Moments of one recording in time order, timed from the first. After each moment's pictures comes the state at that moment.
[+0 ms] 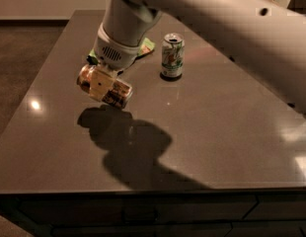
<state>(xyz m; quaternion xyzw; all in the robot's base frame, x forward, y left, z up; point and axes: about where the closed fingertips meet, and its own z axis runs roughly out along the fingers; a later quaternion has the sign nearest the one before) 0.531 0.102 0.912 -0.60 0.77 0.14 0.18</state>
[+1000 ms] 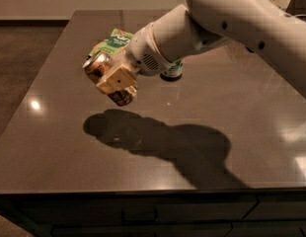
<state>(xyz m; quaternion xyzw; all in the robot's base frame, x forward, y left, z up) 0.524 0.079 0.943 -0.58 0.68 0.28 0.36</state>
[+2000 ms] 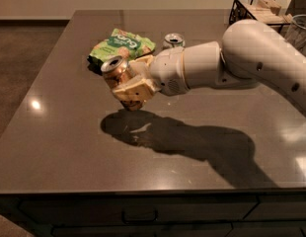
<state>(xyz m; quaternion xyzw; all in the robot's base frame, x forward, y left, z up) 0.526 0.046 0.929 -0.54 0.63 0.31 0.47</state>
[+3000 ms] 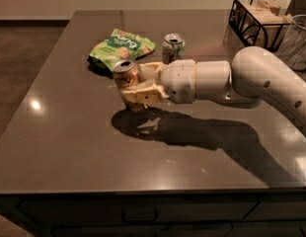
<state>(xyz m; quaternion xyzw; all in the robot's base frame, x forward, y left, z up) 0.534 0.029 0.917 -0.50 0.59 0.37 0.52</state>
